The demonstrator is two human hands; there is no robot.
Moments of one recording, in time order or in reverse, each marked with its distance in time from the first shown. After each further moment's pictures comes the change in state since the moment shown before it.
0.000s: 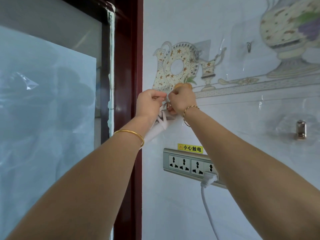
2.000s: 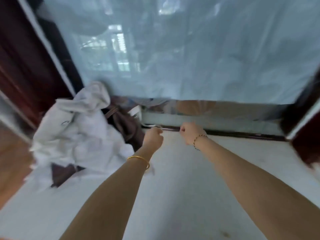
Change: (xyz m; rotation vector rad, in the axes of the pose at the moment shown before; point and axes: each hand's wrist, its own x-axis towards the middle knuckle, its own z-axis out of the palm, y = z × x) left_hand -0.554 -0.021 -0.473 0.980 0.349 -1.298; right_hand -0.603 -0.179 0.222 0.039 -1.449 -0.328
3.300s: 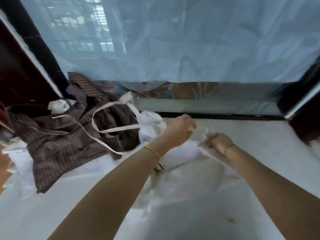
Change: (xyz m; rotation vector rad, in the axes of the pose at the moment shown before) left_hand 0.021 0.016 0.050 0.194 -0.251 0.769; right_hand -0.009 0.100 0.049 0.360 -0.052 0.525
